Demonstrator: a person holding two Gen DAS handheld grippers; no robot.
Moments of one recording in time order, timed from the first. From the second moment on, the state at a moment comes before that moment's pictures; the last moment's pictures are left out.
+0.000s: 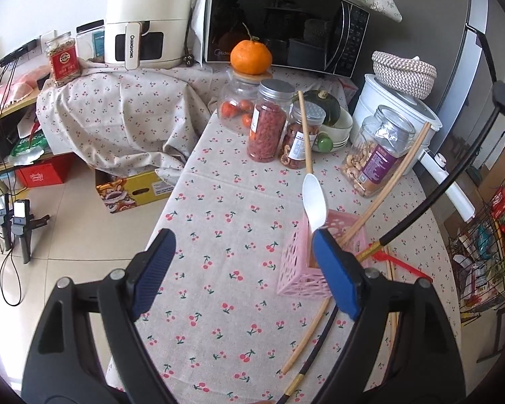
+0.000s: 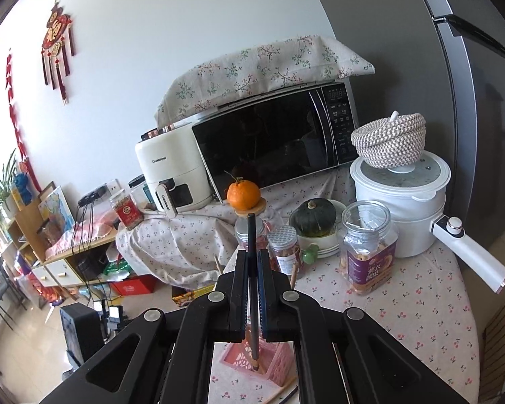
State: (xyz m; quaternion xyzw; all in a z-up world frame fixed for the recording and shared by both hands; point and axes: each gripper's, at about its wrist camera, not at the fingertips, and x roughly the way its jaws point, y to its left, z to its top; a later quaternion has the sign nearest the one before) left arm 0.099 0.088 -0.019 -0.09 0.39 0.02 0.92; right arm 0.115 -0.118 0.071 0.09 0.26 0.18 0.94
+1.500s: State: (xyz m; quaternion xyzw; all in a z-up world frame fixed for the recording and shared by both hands) left arm 0.091 -0.006 -0.110 -0.05 0.53 -0.22 0.82; right arm 0.103 -0.222 -0.115 0.16 0.57 0.09 0.80
